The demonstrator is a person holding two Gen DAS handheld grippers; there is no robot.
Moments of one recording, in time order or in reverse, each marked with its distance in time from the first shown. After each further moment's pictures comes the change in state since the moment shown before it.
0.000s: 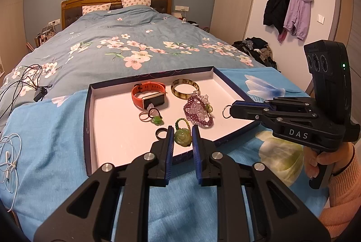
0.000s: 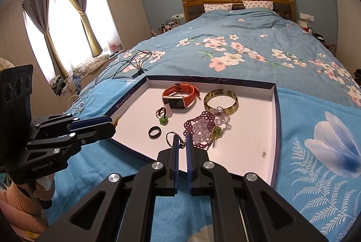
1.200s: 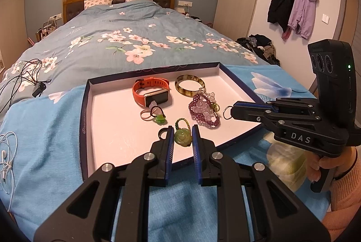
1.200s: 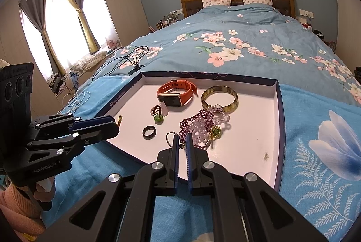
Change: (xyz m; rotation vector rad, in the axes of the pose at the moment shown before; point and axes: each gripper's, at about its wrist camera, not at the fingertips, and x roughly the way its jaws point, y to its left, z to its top) left arm 0.021 0.005 0.000 -0.020 0.032 0.014; right arm 0.017 -0.004 -0.002 0.002 0.028 -0.010
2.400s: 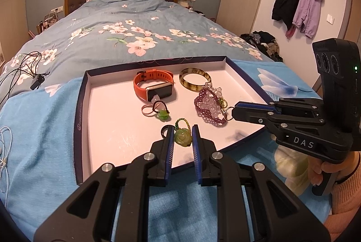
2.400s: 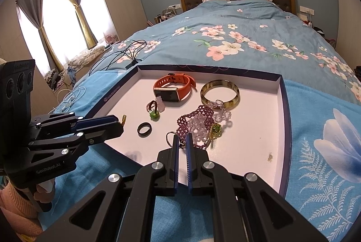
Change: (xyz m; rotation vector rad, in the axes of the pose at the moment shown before) left arm 0.022 0.006 0.001 -0.028 0.043 0.006; right arm 0.015 0.002 0.004 -0.001 0.045 -0.017
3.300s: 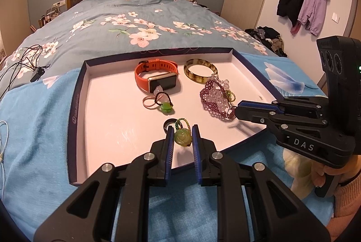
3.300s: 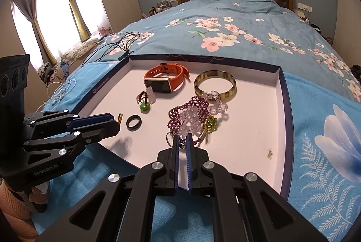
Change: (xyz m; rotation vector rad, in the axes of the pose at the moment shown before) left arm 0.022 0.003 -0.001 -0.019 0.047 0.020; right arm 0.018 -0.002 -0.001 -0.005 0.055 -0.050
